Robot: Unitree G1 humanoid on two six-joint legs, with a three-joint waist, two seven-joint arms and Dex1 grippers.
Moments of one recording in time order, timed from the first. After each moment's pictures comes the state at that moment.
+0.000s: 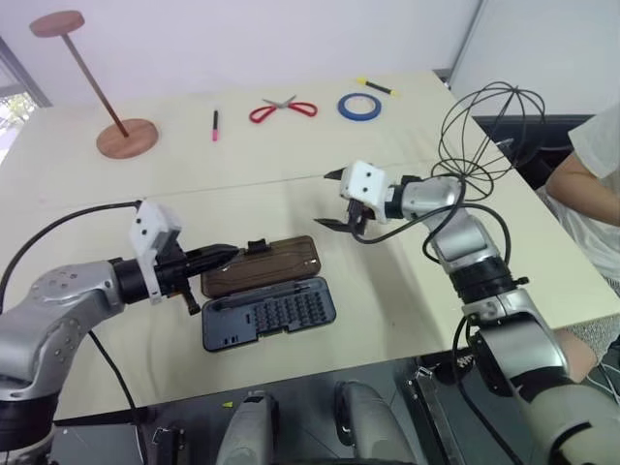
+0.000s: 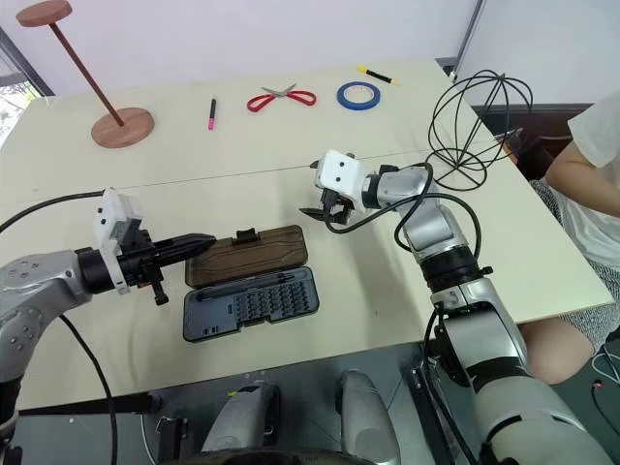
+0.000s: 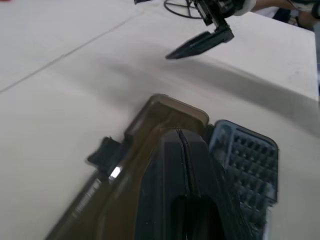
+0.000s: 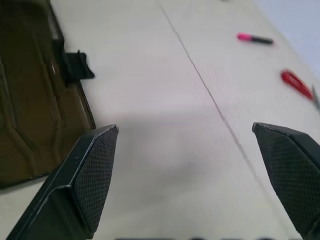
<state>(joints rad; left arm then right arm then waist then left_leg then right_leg) -0.10 0.81 0.27 -0.48 -0.75 0.76 -0.83 -0.84 -0.41 0.21 0.36 -0.09 0.09 0.96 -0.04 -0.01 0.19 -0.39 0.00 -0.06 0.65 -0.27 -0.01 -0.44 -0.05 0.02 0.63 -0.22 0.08</state>
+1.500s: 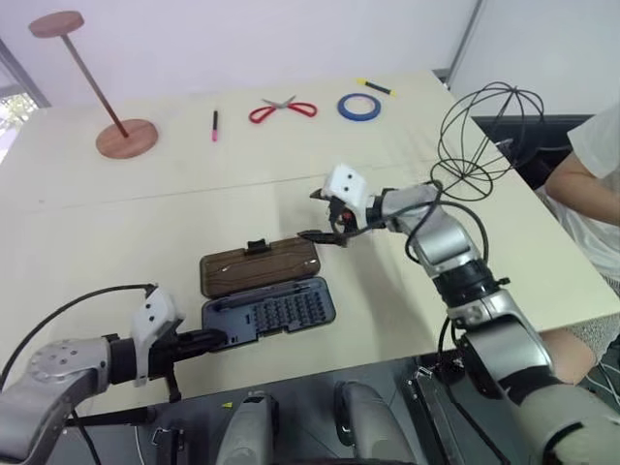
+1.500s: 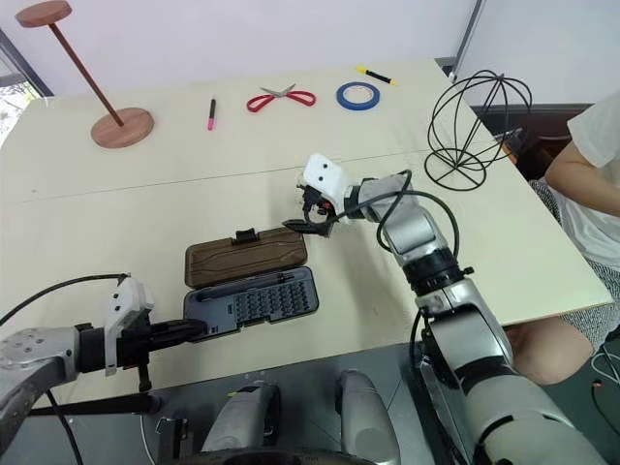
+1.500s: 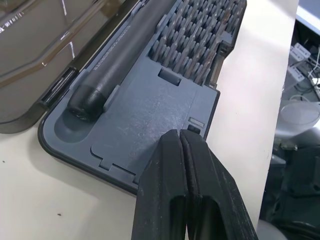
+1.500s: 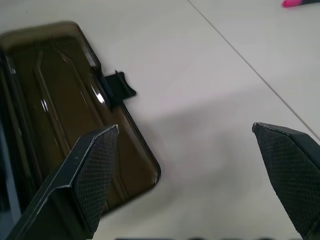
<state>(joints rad) 0.30 0.84 0.20 -0.45 -0.55 0.51 -0.98 -0.91 -0.34 0.29 0.38 0.00 0.38 1.01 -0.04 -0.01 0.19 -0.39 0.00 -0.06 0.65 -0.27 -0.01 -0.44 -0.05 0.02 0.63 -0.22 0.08</state>
